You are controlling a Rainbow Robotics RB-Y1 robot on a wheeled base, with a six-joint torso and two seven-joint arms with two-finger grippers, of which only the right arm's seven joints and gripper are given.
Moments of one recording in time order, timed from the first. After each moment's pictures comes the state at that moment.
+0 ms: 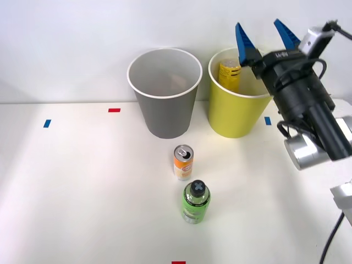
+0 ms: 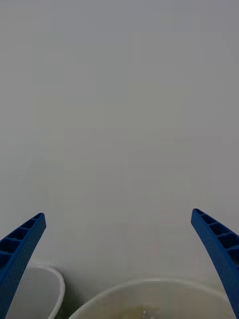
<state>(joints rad) -0.30 -0.45 0.14 -1.69 0.02 -0.22 0.91</state>
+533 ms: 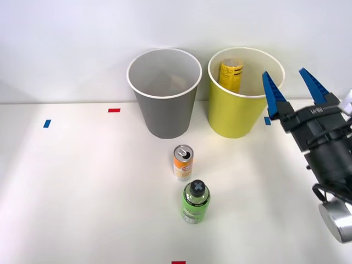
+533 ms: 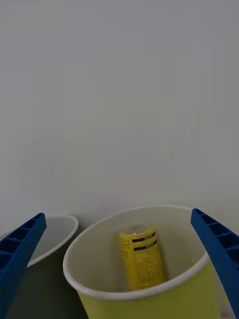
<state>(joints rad) 0.16 -0.51 0.08 -2.03 -0.08 -0.24 0.93</state>
